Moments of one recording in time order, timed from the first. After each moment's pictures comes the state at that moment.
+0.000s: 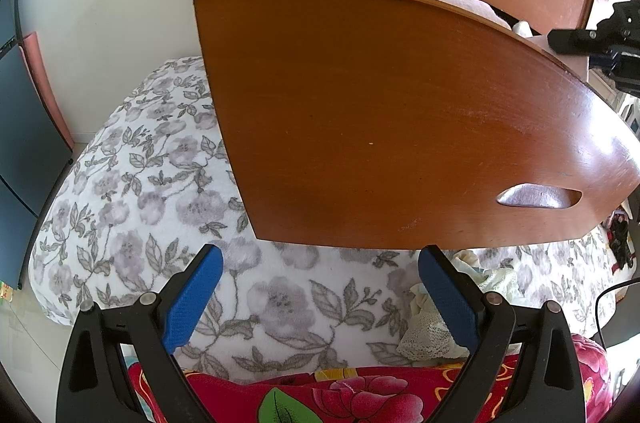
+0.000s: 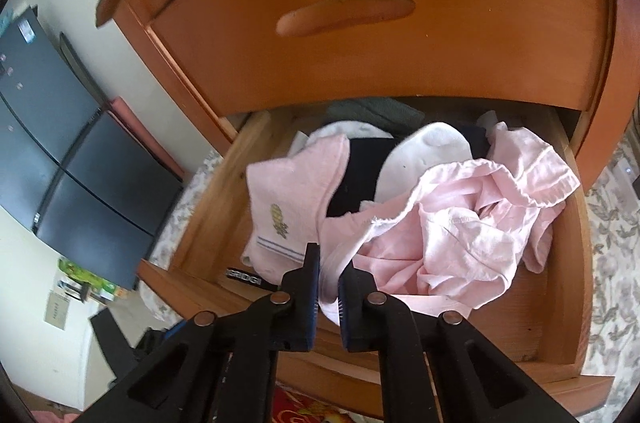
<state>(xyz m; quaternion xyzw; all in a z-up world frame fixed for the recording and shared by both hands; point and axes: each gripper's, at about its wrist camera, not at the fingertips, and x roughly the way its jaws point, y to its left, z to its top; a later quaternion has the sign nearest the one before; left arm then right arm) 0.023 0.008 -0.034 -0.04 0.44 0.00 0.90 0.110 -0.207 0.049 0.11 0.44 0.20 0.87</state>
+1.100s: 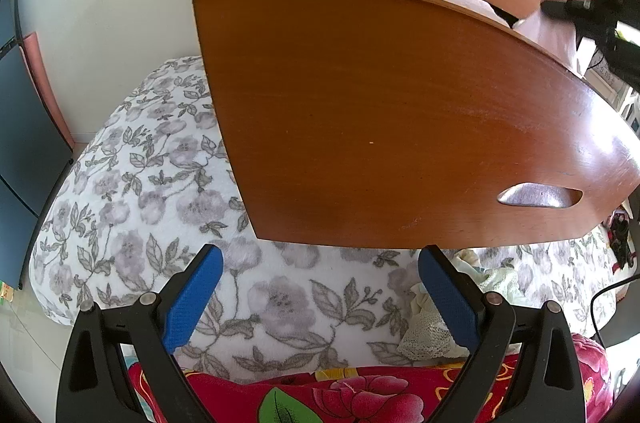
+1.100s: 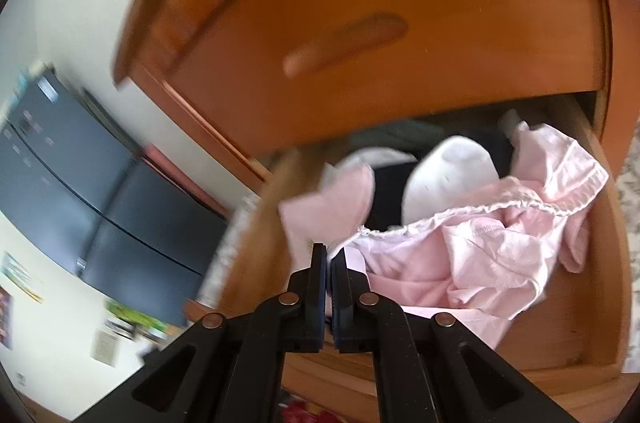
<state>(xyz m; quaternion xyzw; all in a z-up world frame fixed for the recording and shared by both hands) 0.020 0.009 -0.033 -0.04 0.44 0.00 0.90 0.115 -0.229 0.053 0.23 0.38 0.25 0.86</state>
